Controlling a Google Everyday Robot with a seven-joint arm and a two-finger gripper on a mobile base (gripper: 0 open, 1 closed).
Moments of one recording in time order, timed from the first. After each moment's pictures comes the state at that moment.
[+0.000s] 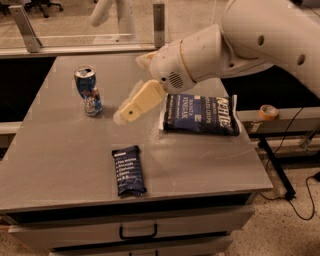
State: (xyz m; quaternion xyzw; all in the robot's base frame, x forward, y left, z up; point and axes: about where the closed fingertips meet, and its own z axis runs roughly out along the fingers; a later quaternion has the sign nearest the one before) arm 0.525 0.063 0.955 -0.57 0.65 0.29 0.41
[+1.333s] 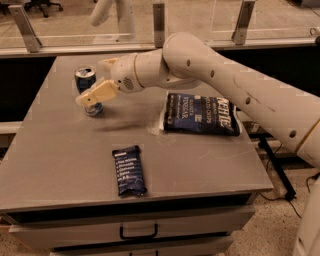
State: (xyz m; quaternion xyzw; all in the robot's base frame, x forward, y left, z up) arm 0.632 0.170 0.906 -0.54 0.60 0.34 0.48
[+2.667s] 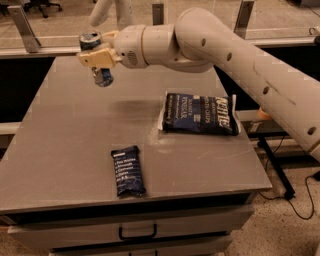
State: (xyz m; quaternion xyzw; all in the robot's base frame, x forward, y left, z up) arm 0.641 0.161 0.986 -0.51 0.57 0.34 0.55
